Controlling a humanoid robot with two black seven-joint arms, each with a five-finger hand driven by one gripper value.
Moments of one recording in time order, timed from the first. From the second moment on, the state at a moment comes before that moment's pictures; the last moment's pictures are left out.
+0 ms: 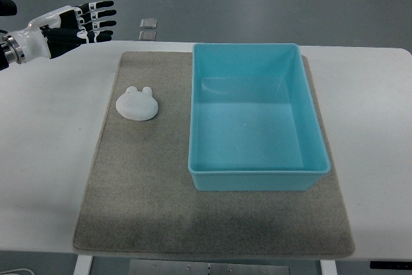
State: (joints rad) left arm -0.87 0.71 -0.63 -0.85 0.45 -0.61 -0.17; right arm -0.01 0.00 0.00 0.15 -0.04 0.00 0.05
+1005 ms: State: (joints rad) left arm -0.76 0.75 -0.59 -1.16 1.26 -0.33 -0.28; right arm -0.01 0.00 0.00 0.15 -0.04 0.00 0.05
